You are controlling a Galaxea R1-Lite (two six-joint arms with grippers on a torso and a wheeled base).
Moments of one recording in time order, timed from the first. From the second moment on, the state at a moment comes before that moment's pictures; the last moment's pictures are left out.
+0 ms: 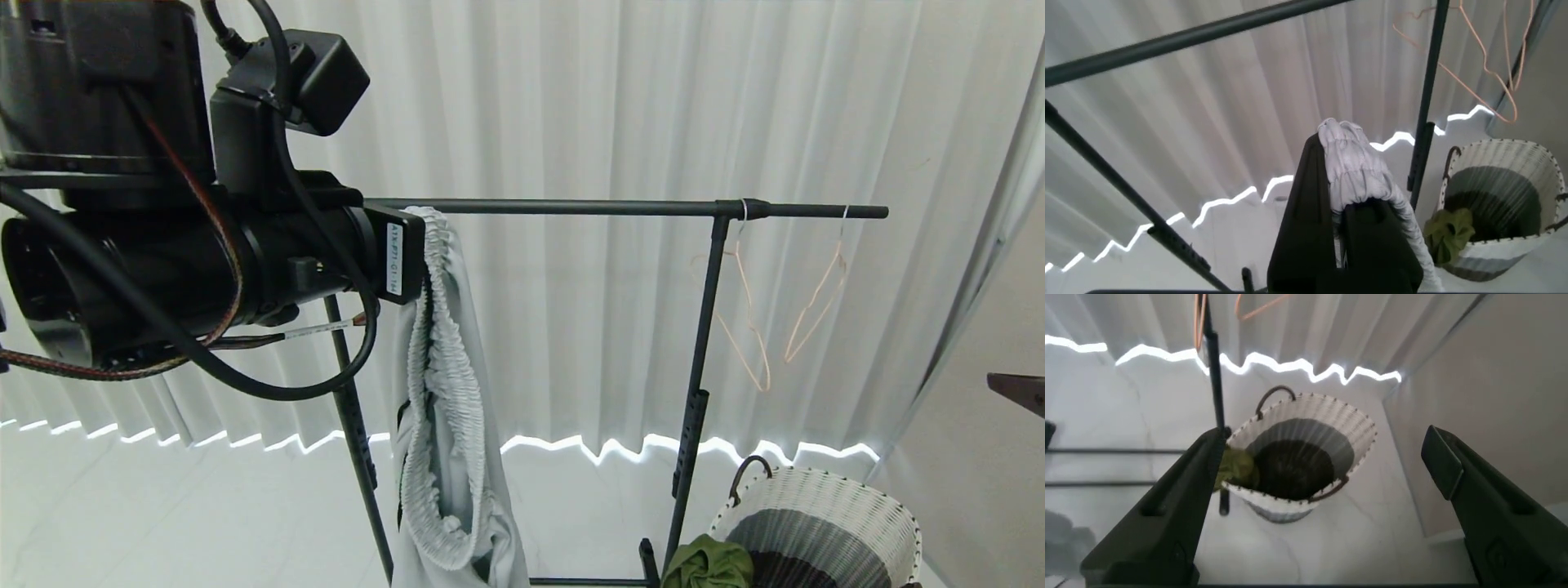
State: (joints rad) left arm -0.61 1.47 -1.16 -0.08 0.21 0.11; right arm 0.11 1.08 -0.87 0.26 -0.20 -0.07
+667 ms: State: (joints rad) left arm -0.64 1.48 -1.16 -0.08 0.22 0.11; right arm 0.09 1.11 -0.85 0.25 -0.20 -0.06
